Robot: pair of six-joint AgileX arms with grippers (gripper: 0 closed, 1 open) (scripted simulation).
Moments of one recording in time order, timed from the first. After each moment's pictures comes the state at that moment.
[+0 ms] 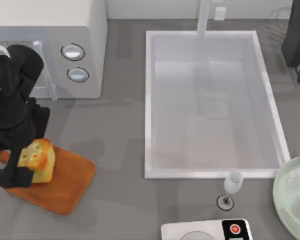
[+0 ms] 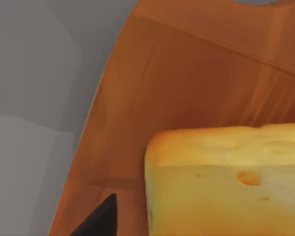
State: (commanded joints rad) left arm -0.21 1.77 1.06 -0.86 -0.02 -1.71; right arm 0.00 0.00 0.00 0.00 0.00 0.00
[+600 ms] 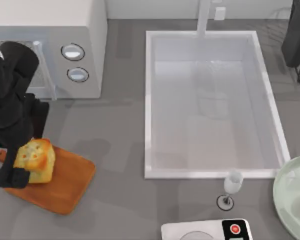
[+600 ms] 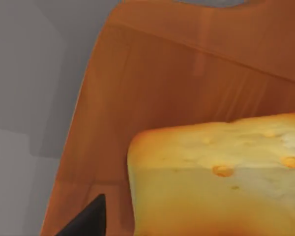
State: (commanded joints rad) left arm -0.20 1.71 1.03 -0.82 -0.02 -1.66; right arm 0.00 0.00 0.00 0.00 0.00 0.00
